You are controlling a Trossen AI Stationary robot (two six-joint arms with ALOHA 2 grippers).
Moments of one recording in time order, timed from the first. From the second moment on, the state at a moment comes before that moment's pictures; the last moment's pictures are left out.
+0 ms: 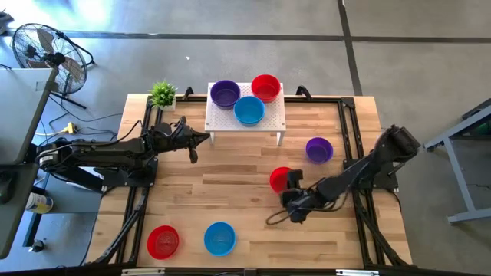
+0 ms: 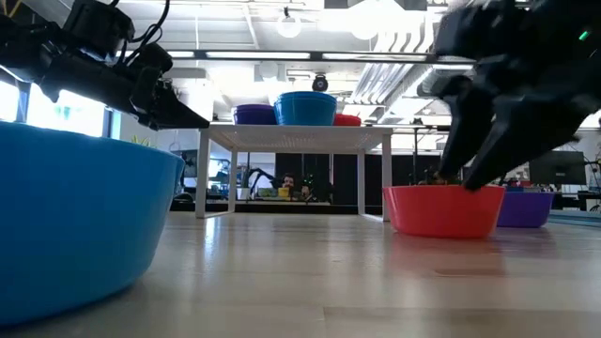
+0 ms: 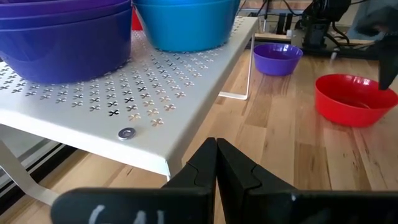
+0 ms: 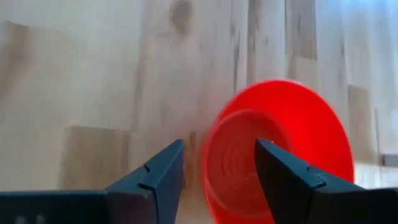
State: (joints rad) left arm 0.34 0.83 0.20 0.44 -0.03 0.04; right arm 0.52 1.60 0.89 -0.45 0.47 0.30
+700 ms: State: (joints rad) left arm 0.34 0.83 0.20 0.42 -0.03 0.04; right arm 0.48 1.66 0.89 -0.43 0.42 0.24
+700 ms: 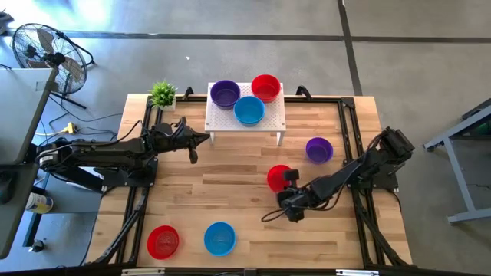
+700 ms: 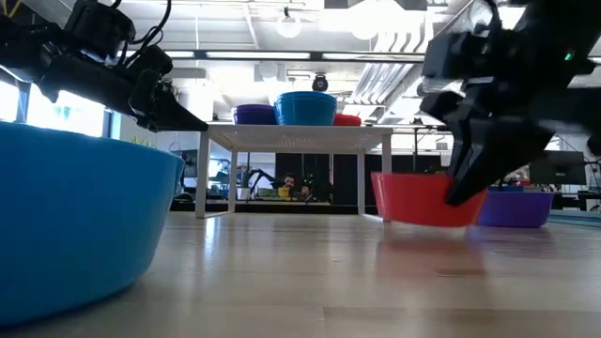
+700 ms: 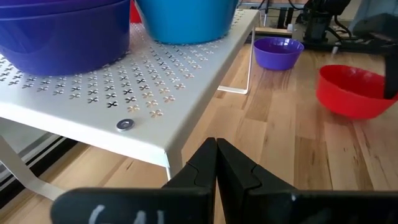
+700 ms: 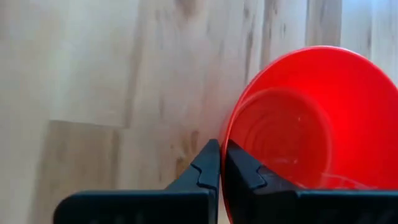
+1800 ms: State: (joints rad) left arm 0.34 0.83 0.20 0.42 -0.04 0.06; right arm -0.50 1.75 1.91 -0.99 0.14 -0.29
